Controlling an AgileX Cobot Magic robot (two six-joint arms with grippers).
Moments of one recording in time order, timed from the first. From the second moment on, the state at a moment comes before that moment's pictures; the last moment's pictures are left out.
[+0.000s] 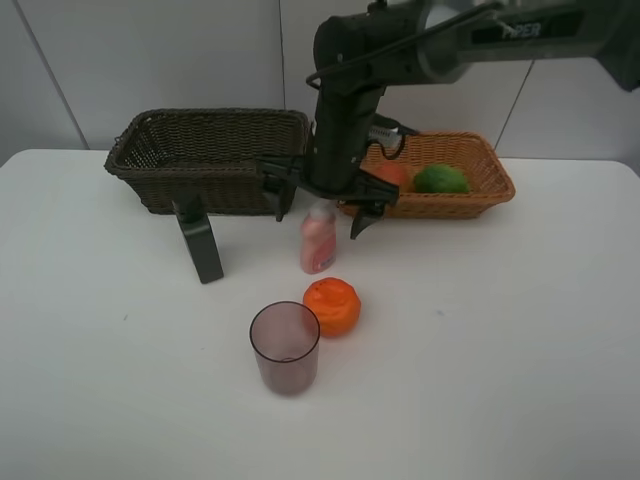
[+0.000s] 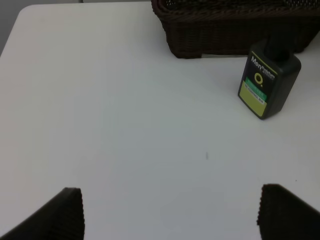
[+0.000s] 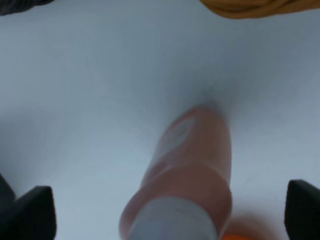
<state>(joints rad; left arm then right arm) -0.04 -0.01 -0.51 0.06 1.06 -0.06 0.66 2.19 -1.74 -0.05 1.03 0.87</state>
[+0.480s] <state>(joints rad) -0.04 -0.01 -0.51 0.06 1.06 -0.06 0.66 2.22 -1.74 -0.05 1.03 0.87</state>
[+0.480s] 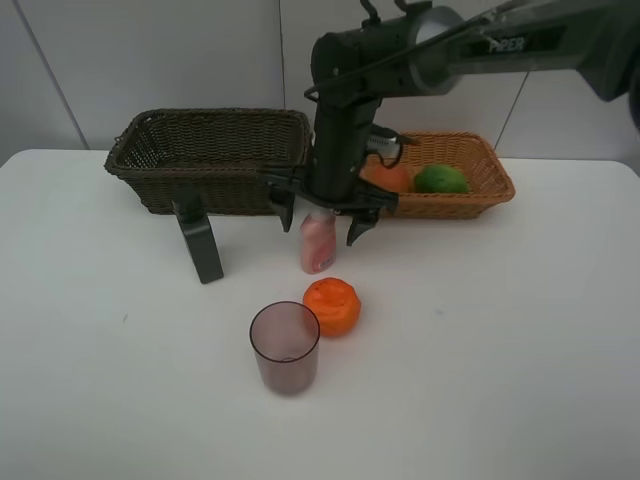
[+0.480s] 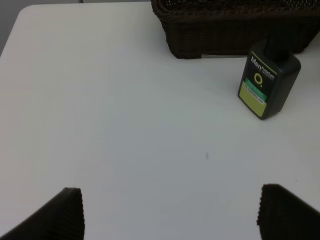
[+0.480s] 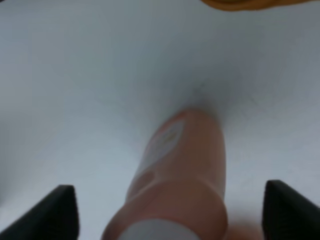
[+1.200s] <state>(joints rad) -0.04 -0.01 -0.51 0.06 1.06 -0.06 0.66 2.23 -1.74 -0.05 1.03 0.88</state>
